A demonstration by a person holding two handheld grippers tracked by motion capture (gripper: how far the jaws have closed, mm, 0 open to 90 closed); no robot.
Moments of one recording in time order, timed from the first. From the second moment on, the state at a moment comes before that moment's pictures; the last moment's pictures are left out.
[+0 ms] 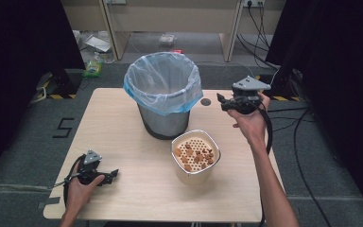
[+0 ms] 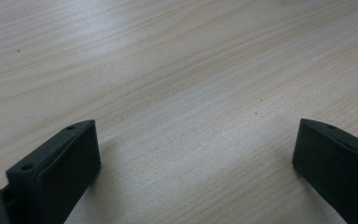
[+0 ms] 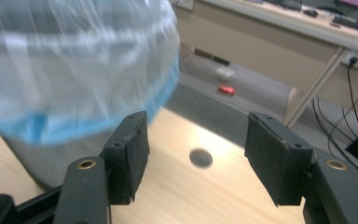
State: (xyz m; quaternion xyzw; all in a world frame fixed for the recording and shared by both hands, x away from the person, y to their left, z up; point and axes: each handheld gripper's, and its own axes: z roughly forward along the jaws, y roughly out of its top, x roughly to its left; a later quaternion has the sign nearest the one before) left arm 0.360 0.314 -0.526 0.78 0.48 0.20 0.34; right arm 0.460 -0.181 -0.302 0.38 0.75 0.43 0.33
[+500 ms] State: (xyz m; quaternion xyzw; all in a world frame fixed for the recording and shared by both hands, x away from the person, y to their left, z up) left arm 0.360 0.314 -0.526 0.78 0.48 0.20 0.34; right arm 0.428 -0.219 -0.372 0.41 0.75 0.41 0.31
